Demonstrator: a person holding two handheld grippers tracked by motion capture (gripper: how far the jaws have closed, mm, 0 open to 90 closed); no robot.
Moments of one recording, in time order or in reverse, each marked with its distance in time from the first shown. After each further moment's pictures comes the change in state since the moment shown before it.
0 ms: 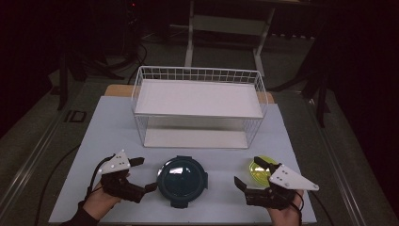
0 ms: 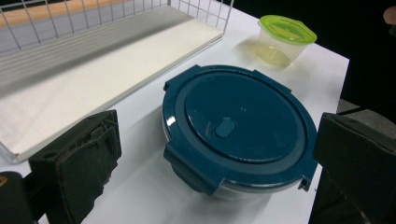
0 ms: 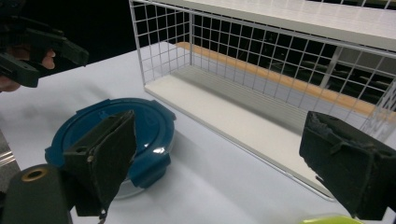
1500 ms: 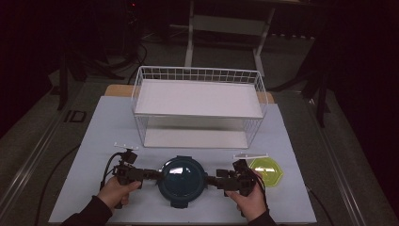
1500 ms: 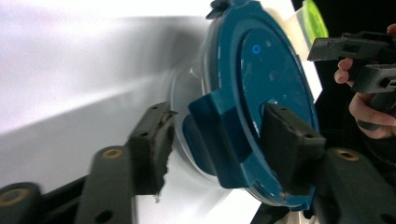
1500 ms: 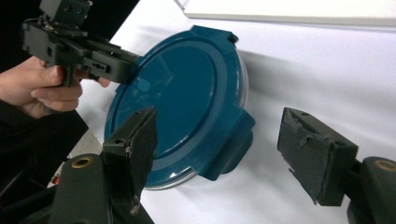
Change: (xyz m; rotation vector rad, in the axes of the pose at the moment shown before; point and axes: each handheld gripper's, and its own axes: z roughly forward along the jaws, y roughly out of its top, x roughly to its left) left arm 0.049 -0.020 0.047 0.284 -0.143 -0.644; right arm 0.002 -0.025 0.098 0.402 0.259 0.536
